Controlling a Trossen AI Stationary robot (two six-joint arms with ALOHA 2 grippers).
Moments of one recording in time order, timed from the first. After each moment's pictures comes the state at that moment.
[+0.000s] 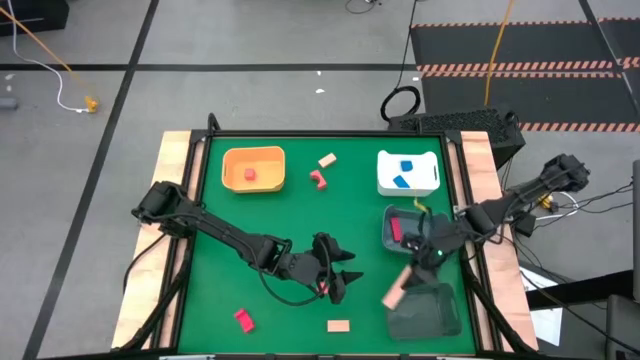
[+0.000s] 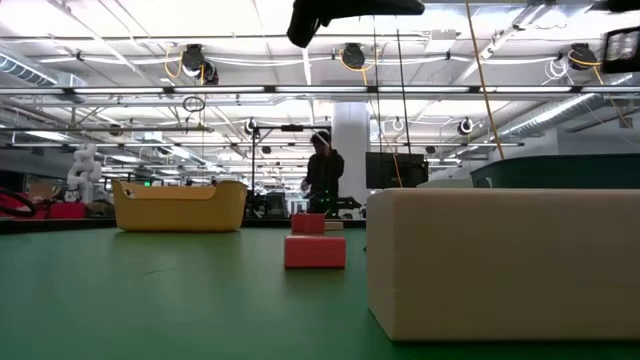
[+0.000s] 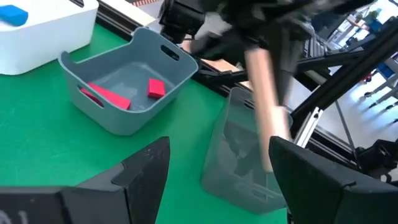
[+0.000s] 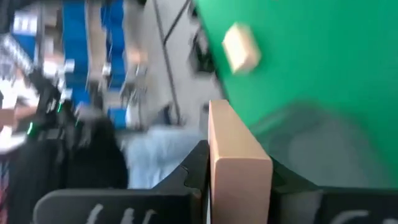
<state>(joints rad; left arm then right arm) -0.40 1.86 1.37 0.11 -0.44 -0.67 0.48 0.93 0.63 -0.24 -0.31 1.26</state>
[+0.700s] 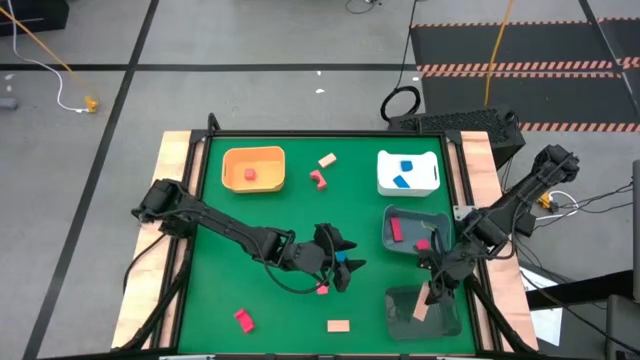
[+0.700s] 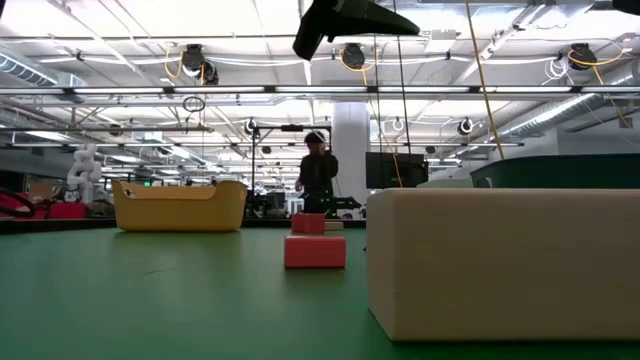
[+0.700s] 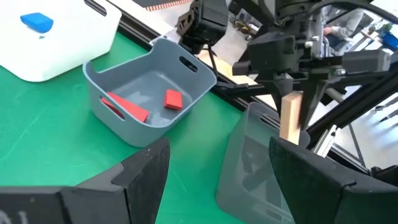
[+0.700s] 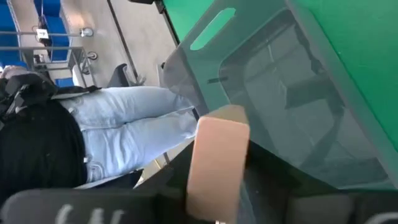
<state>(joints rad) -0.35 1.86 1.37 0.10 -0.45 -0.69 0.72 0.93 0.63 -0.45 -0.23 1.41</state>
